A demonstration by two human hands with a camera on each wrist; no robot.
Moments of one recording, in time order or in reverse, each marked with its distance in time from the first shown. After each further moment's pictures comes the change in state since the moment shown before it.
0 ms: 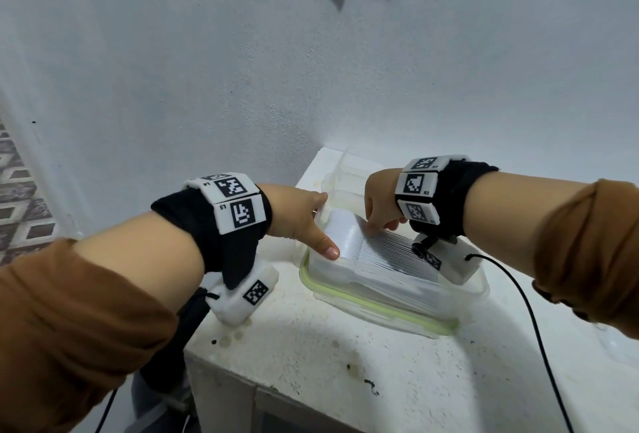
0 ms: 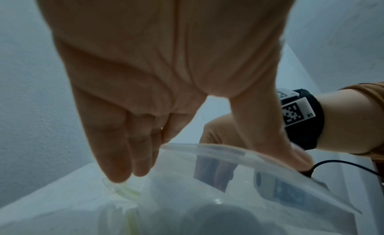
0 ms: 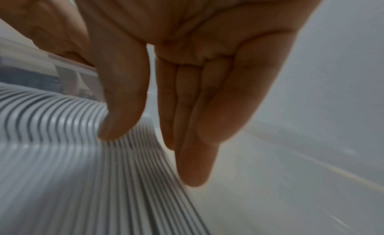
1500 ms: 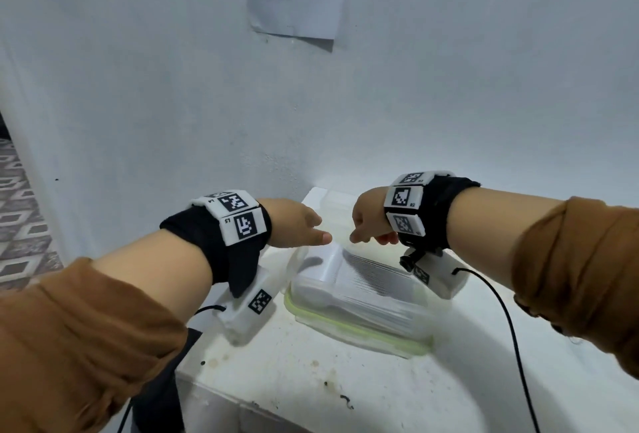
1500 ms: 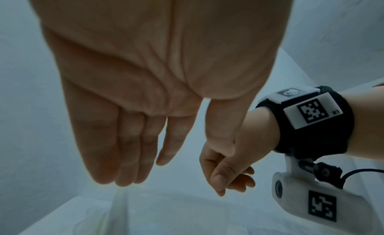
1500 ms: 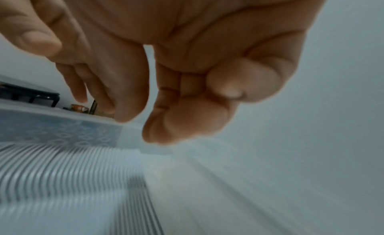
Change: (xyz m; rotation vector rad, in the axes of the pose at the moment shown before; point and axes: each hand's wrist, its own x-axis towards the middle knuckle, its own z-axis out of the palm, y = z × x) left_hand -0.032 0.058 -0.016 0.277 0.168 -0.170; right_hand -0.037 0.015 -0.011 -0.009 0.100 -0.056
